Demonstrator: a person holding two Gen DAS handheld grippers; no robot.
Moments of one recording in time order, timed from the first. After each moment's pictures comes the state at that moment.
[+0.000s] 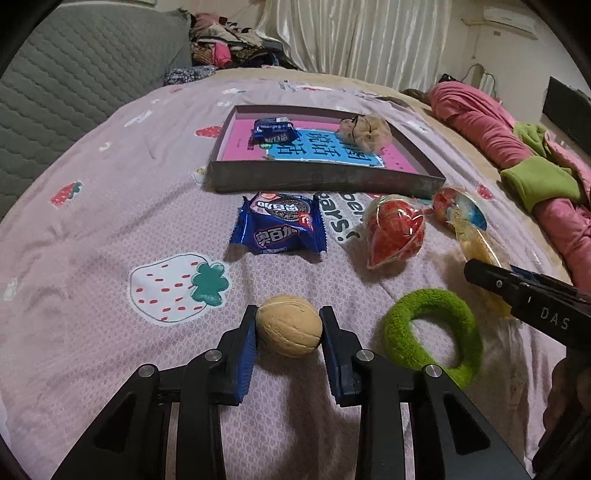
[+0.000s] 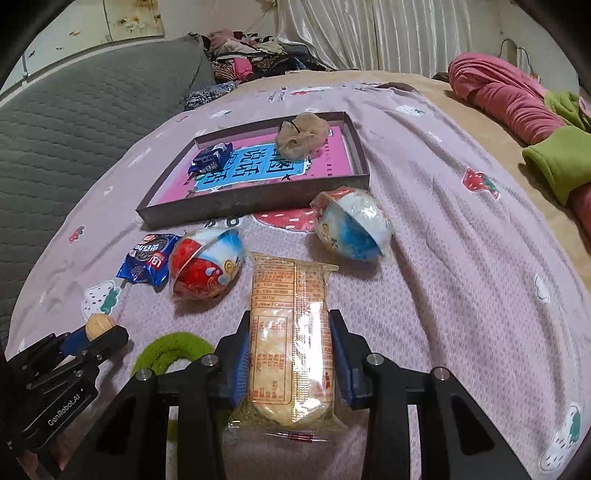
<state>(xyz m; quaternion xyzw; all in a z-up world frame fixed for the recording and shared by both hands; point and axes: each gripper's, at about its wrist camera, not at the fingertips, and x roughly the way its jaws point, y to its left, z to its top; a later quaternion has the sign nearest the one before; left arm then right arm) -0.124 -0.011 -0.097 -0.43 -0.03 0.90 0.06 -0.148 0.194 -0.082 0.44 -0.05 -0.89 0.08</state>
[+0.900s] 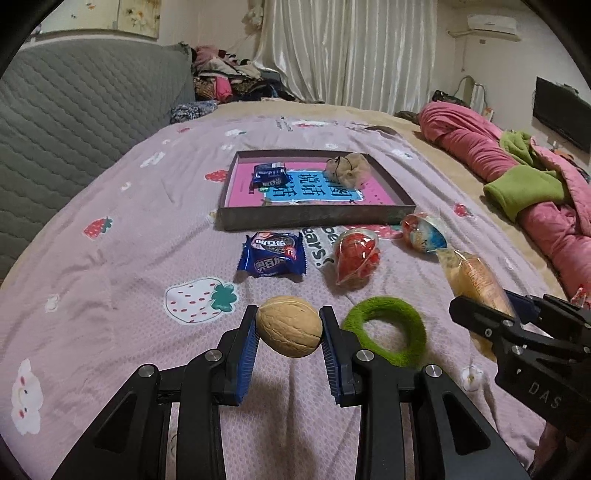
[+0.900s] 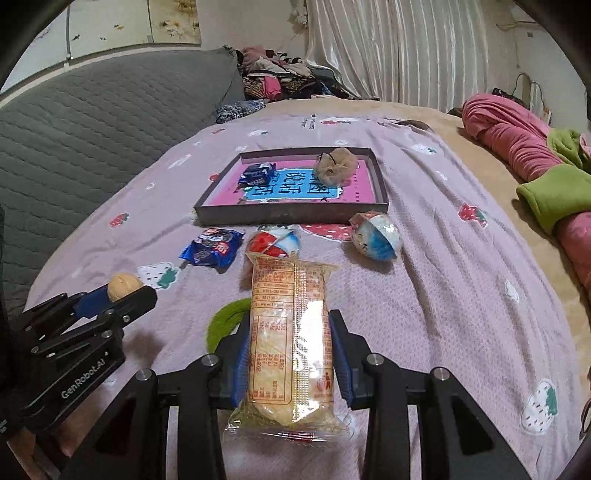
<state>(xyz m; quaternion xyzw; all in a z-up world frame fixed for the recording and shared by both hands) -0.069 -0.002 -0.040 -0.37 -0.01 0.93 0.05 -0.075 0.169 -0.034 0.39 -0.02 -0.91 0.11</state>
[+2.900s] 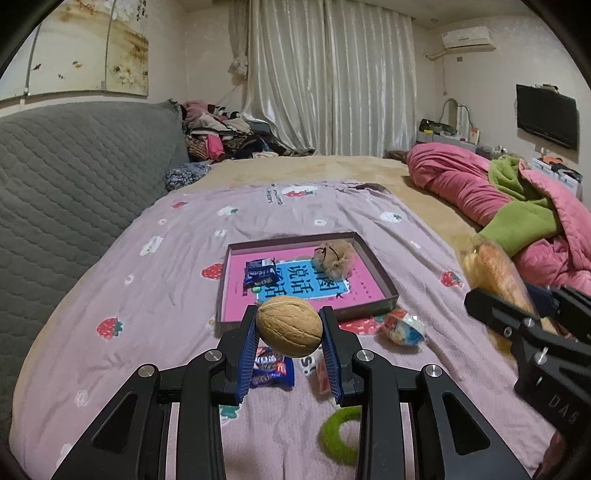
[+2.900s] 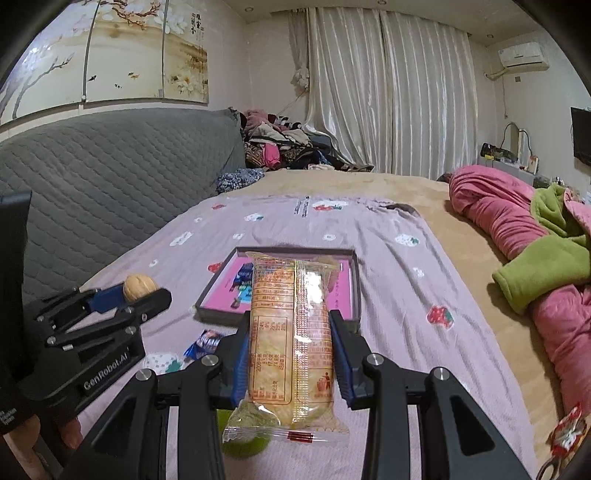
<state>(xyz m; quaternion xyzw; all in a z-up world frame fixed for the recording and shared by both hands) -0.110 0.028 0.063 -0.28 0.03 0.96 0.05 -0.091 0.185 0.070 0.27 0.00 -0.96 0.10</state>
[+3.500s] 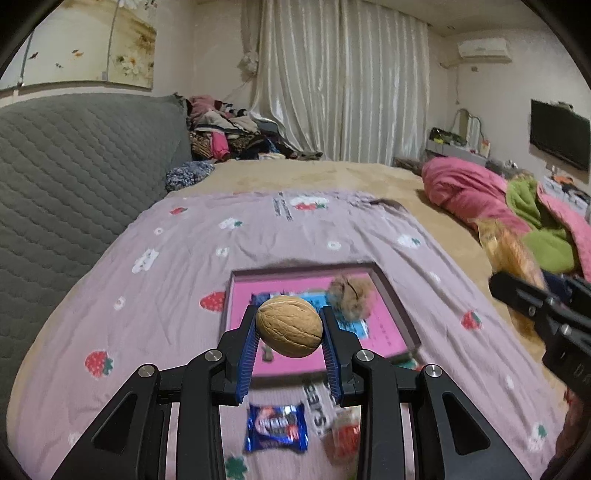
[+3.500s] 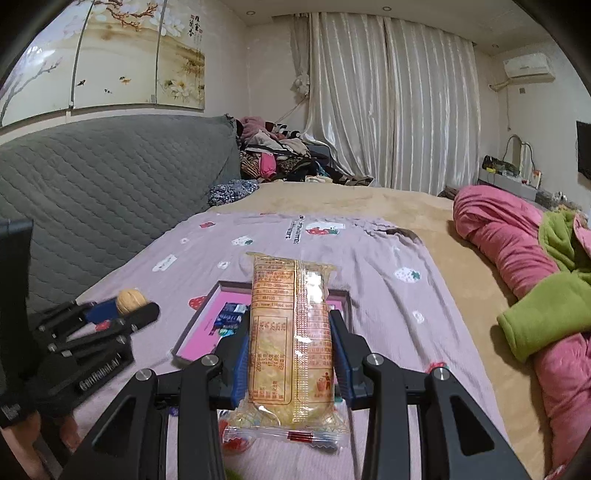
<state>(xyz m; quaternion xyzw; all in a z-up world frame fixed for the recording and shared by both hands) -0.211 0.011 0.083 -0.28 0.00 0.96 0.05 -0.181 0.186 0.101 0.26 0.01 -0.96 0.10</state>
